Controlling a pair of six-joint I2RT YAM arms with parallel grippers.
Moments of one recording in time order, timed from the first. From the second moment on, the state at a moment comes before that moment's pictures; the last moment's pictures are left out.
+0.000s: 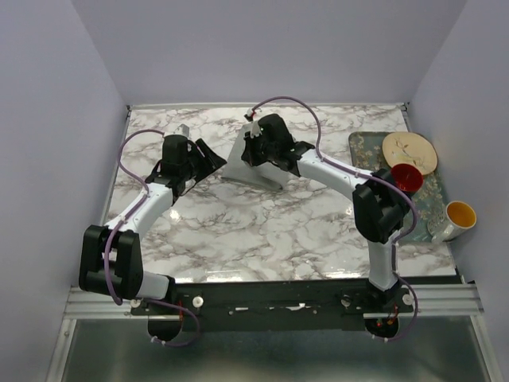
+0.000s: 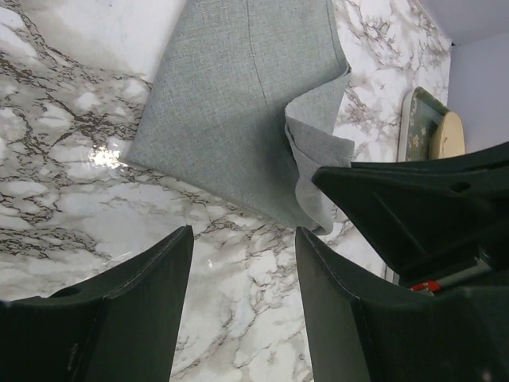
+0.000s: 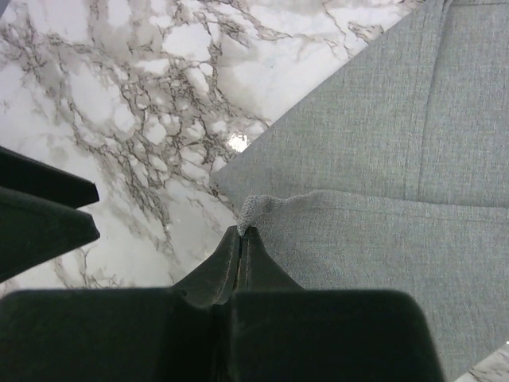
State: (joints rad) left arm -0.20 1.39 0.88 -0.03 0.25 -0.78; right arm 0.70 1.99 1.59 -0.14 -0.12 0.22
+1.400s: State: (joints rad) left arm -0.17 1.53 0.99 -0.04 0.36 -0.77; right arm 0.66 2.05 1.68 -0.33 -0.23 0.34
